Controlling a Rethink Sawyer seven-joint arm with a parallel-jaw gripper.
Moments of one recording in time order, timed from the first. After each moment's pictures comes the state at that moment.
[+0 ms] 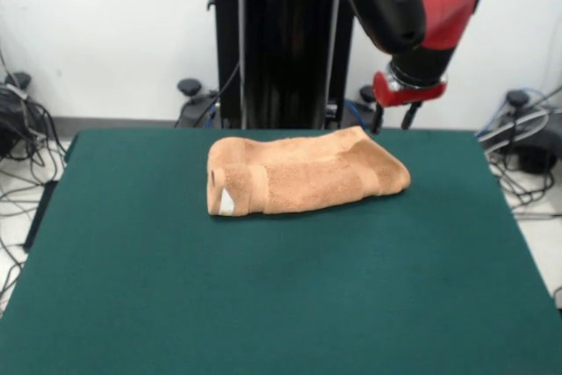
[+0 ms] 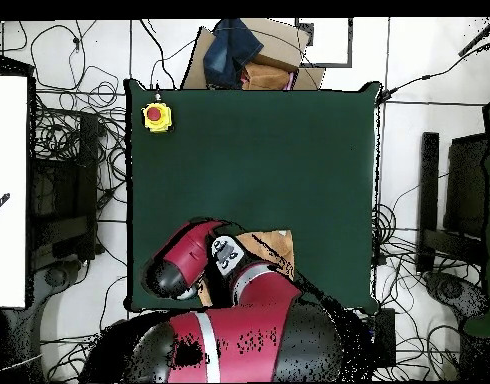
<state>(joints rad) -0.17 -0.44 0.40 1.84 -0.87 0.56 2.22</state>
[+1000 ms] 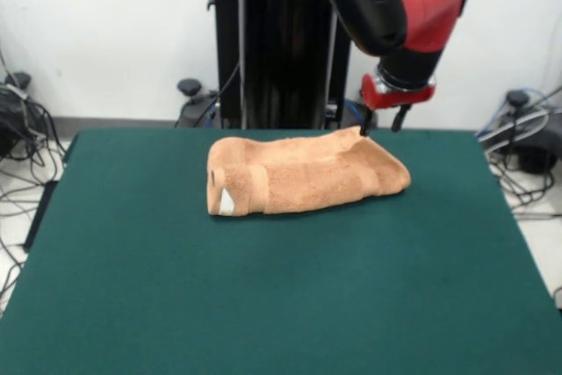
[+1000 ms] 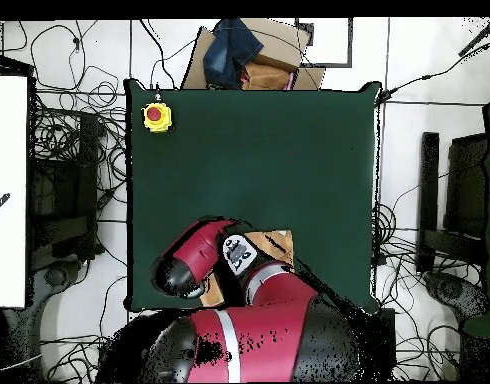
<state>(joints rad) -0.21 -0.44 0.40 1.84 -0.88 0.56 2.22</state>
